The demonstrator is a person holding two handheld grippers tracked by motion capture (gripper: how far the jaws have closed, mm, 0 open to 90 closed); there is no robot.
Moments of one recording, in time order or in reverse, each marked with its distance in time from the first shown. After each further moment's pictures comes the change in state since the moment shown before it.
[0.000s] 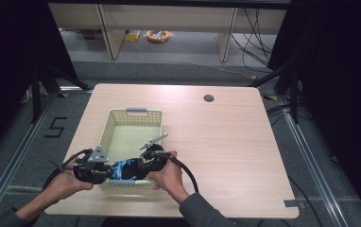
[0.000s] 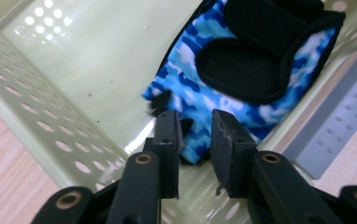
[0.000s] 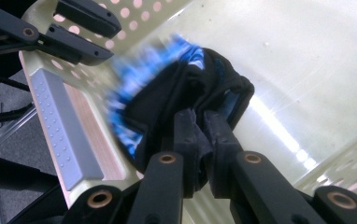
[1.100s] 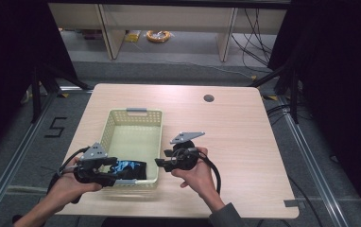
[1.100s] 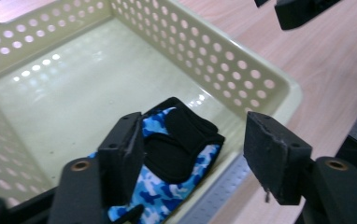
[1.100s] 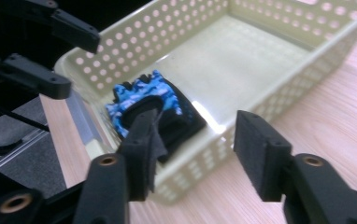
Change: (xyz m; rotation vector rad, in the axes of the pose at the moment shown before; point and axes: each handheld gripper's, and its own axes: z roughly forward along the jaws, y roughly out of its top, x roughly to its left) left arm -0.027 0.022 -0.028 -0.247 -0.085 -0.123; right arm -0.024 -0.029 -0.083 -0.233 -0.024 -0.030
